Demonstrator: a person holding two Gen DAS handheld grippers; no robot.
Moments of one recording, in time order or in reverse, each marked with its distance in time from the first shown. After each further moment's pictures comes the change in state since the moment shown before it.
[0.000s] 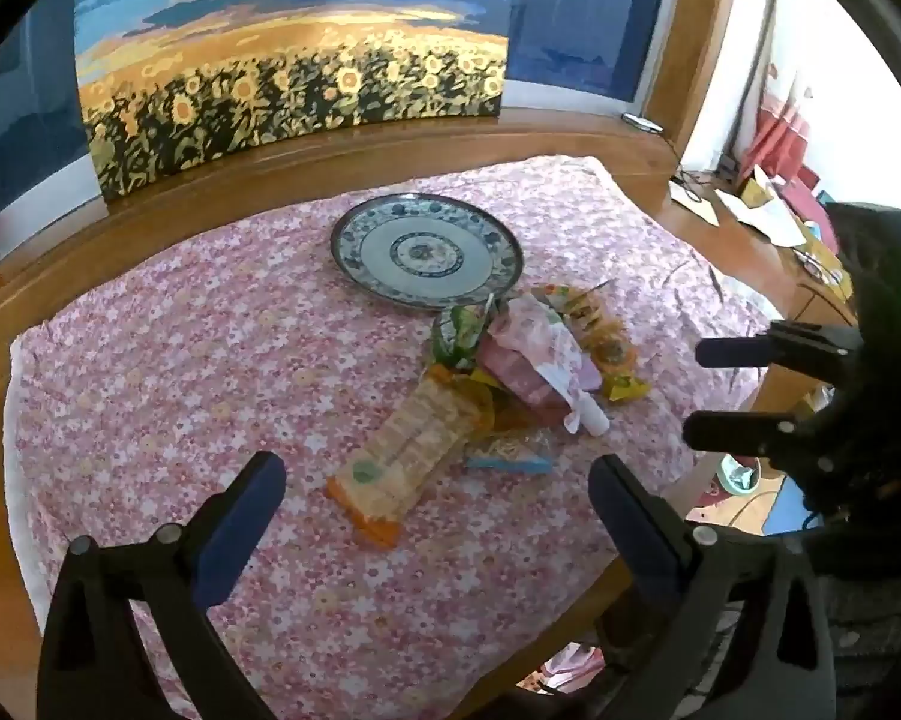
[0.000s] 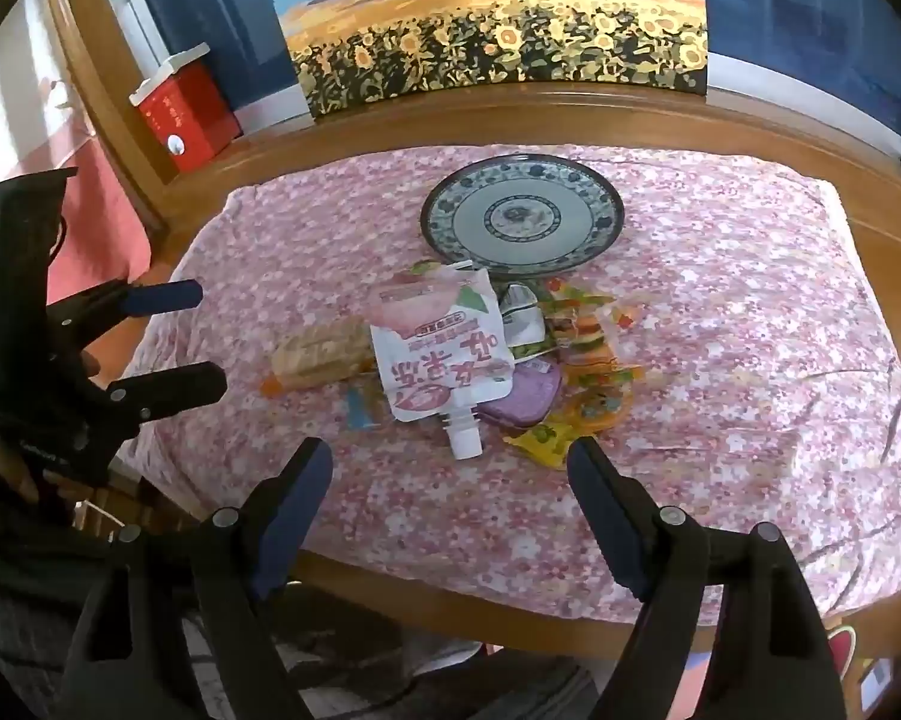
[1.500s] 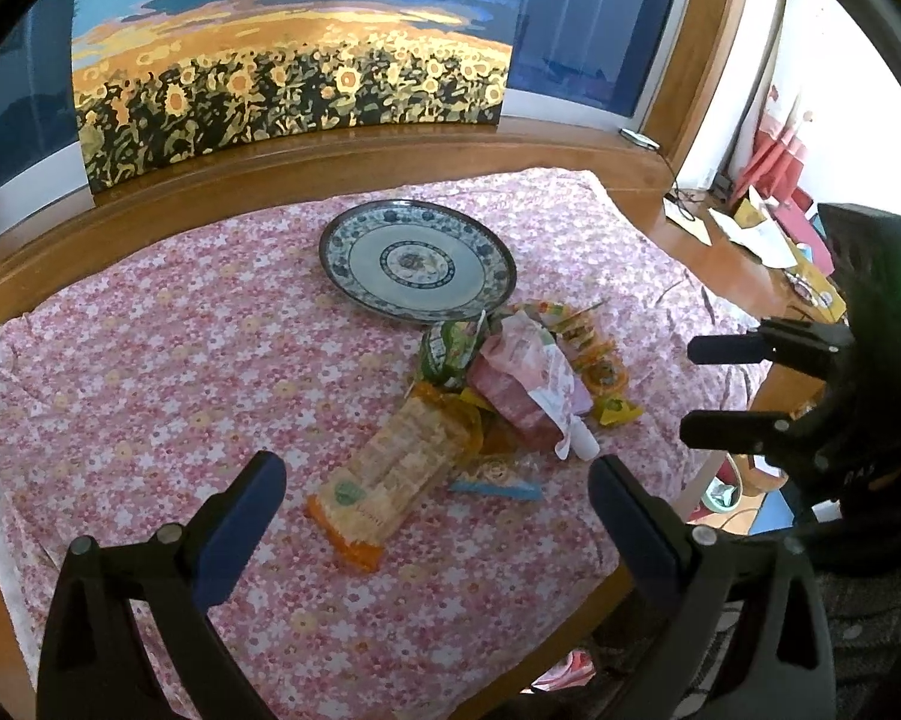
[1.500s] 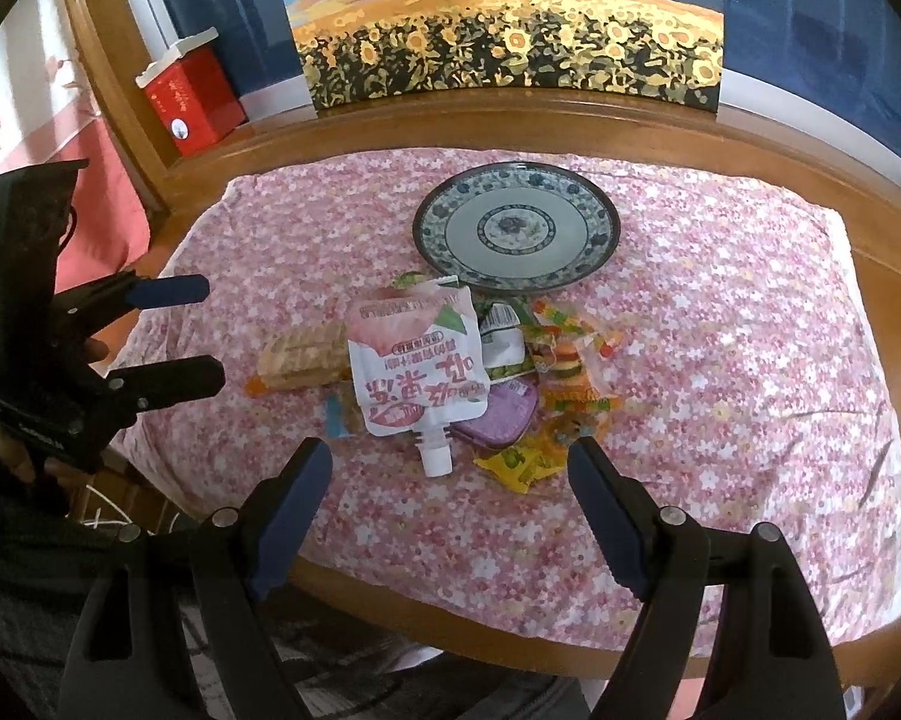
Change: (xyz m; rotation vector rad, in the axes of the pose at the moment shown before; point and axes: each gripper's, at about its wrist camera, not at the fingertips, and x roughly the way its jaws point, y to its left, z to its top) left arm 0.007 0.000 0.006 -0.010 -0.035 -0.004; right arm 0.002 -0.005 0.012 -0.067 0.023 0.006
